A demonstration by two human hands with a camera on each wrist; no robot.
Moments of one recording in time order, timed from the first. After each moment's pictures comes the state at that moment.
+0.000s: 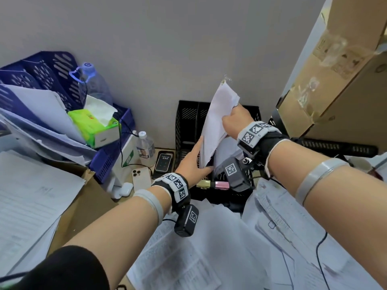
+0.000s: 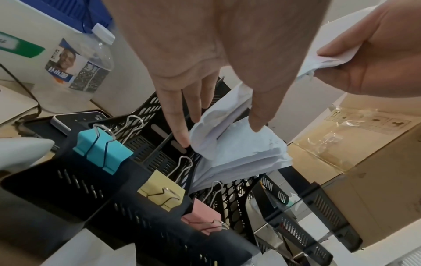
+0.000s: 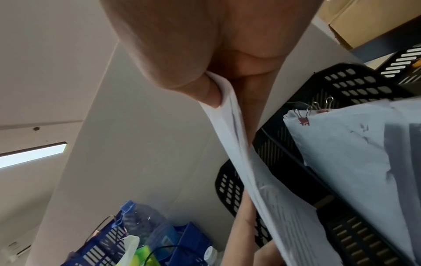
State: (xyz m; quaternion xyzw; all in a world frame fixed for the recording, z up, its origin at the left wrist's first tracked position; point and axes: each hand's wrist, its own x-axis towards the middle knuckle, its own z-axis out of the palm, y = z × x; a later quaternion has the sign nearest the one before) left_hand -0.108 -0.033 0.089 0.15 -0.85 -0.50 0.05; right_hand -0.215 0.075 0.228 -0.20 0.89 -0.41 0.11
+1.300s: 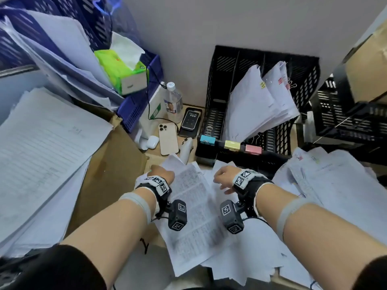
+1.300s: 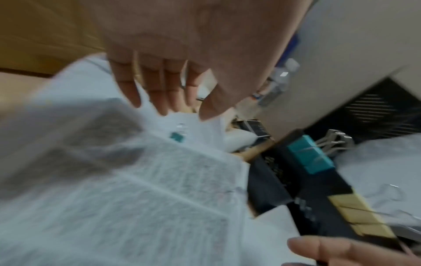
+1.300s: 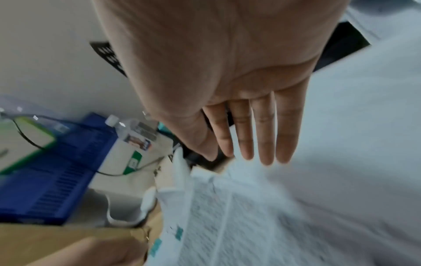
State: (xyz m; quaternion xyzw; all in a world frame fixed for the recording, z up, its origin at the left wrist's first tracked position) left_hand 0.036 -0.098 -0.040 0.62 -0.69 -0.35 -0.14; right_hand -0.106 0.081 0.002 -0.14 0.83 -0.20 0.50
